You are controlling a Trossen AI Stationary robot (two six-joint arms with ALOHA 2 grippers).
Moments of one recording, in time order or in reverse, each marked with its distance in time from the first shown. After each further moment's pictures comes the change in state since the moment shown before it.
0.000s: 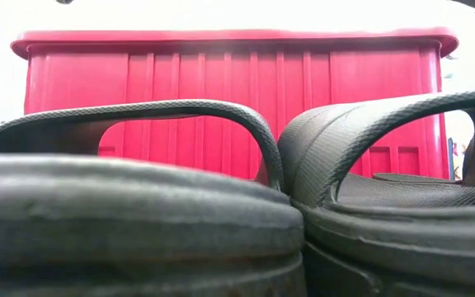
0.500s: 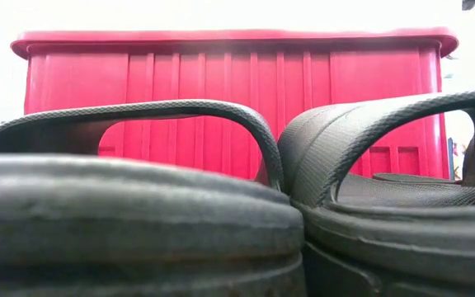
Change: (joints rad) left arm -0.107 -0.067 0.002 0.092 -0.450 0.193; right arm -0.001 0.072 0.000 0.158 -0.189 -0.108
